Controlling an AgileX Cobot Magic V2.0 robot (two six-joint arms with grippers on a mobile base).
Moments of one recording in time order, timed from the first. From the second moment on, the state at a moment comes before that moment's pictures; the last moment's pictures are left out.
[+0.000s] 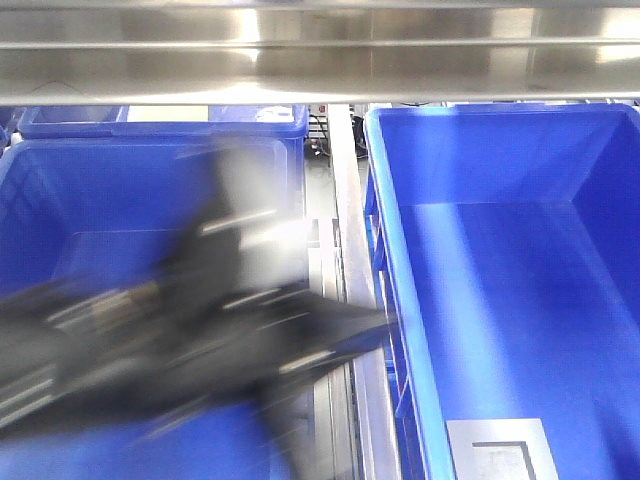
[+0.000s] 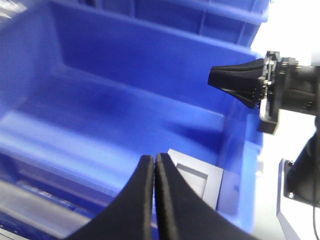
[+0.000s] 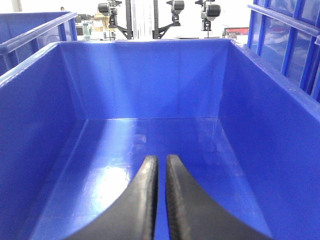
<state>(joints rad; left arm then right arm) -0.98 1.12 -0.93 -0.53 0.31 0.57 0.01 -0.02 0.03 -0.03 0.09 0.05</state>
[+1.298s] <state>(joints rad) -0.98 0.40 -0.37 -0.53 0.21 0.51 0.01 -0.02 0.03 -0.03 0.09 0.05</state>
